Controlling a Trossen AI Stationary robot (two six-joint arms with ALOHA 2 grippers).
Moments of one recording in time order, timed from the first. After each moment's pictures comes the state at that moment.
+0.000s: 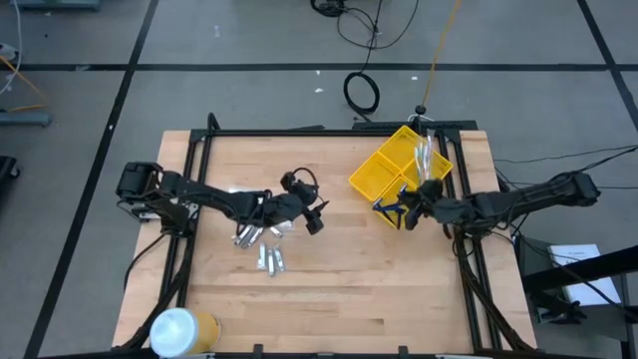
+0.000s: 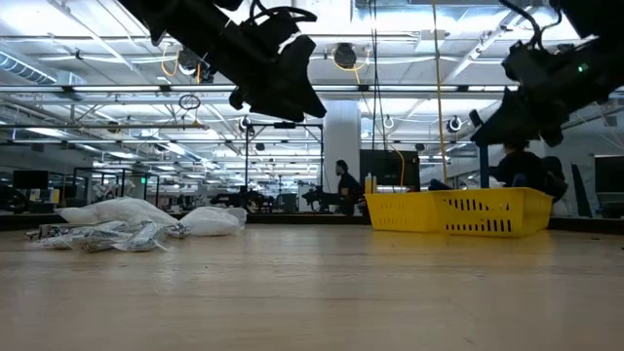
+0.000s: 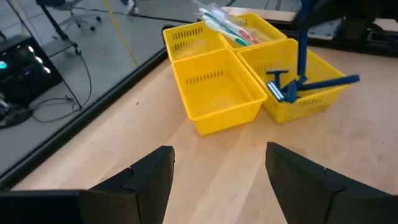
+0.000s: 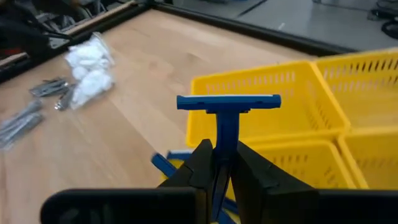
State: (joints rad) left arm -0.08 1.62 0.94 0.18 -0.57 -0.19; right arm 0.18 0.58 0.28 -0.27 0.68 0.66
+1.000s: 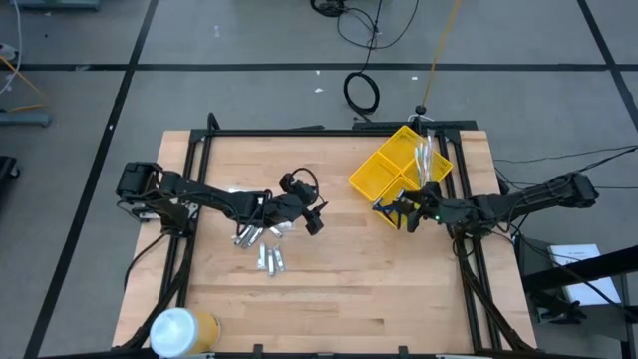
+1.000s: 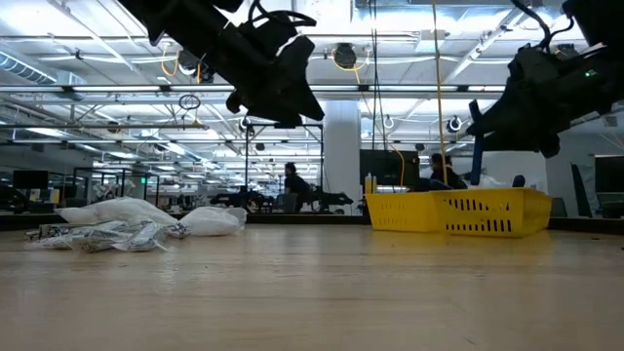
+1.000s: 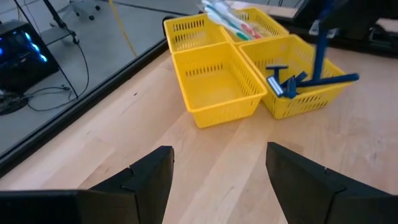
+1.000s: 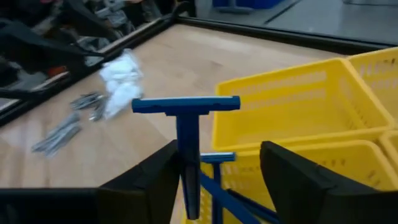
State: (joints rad) left arm -0.08 1.62 0.94 0.15 -0.57 -0.25; right arm 0.18 0.50 0.19 -0.11 0.62 0.64
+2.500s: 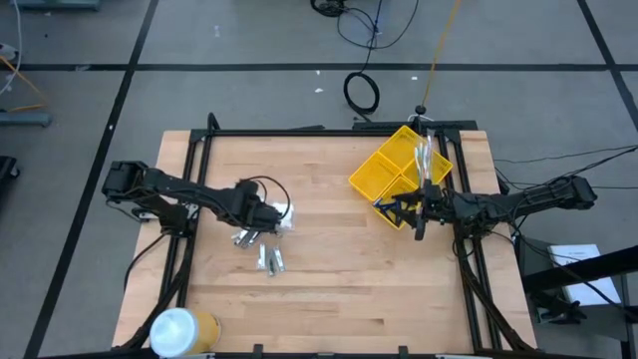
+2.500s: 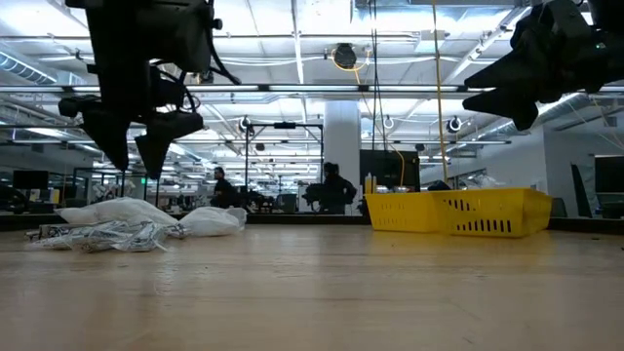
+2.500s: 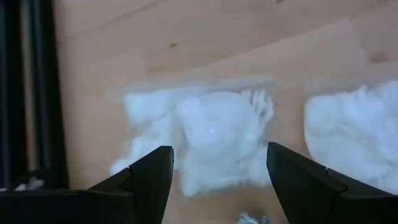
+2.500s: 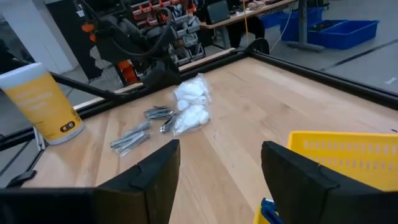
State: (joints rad) left arm -0.09 1.50 0.94 -1.17 -0.48 -1.42; right arm 0.18 0.44 0.18 0.10 0.42 0.36
